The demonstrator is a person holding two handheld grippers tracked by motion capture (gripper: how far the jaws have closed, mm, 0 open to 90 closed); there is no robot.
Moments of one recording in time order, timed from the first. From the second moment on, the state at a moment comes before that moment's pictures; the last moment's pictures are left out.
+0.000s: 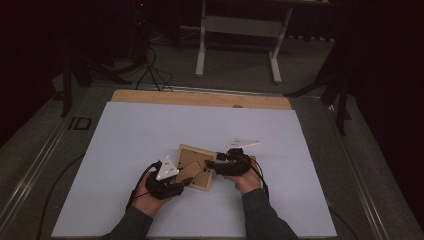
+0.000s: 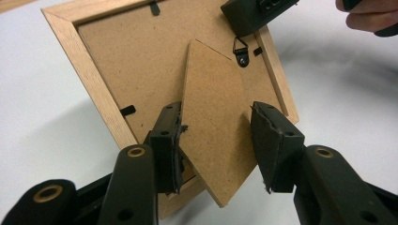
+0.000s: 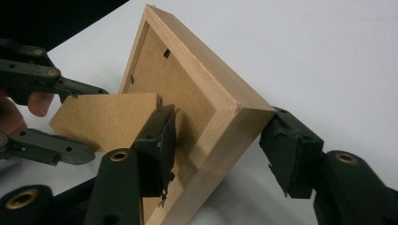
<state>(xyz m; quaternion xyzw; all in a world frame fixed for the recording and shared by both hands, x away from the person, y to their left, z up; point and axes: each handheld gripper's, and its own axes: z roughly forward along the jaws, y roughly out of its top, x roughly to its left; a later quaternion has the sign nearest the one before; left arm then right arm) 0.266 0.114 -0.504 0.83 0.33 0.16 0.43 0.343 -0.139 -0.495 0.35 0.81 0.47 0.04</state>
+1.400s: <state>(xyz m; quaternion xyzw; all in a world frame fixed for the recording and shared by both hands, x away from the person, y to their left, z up) 0.276 0.124 -0.502 0.83 0.37 0.11 0.41 0.322 -0.129 -0.472 0.29 0.82 0.48 0.11</state>
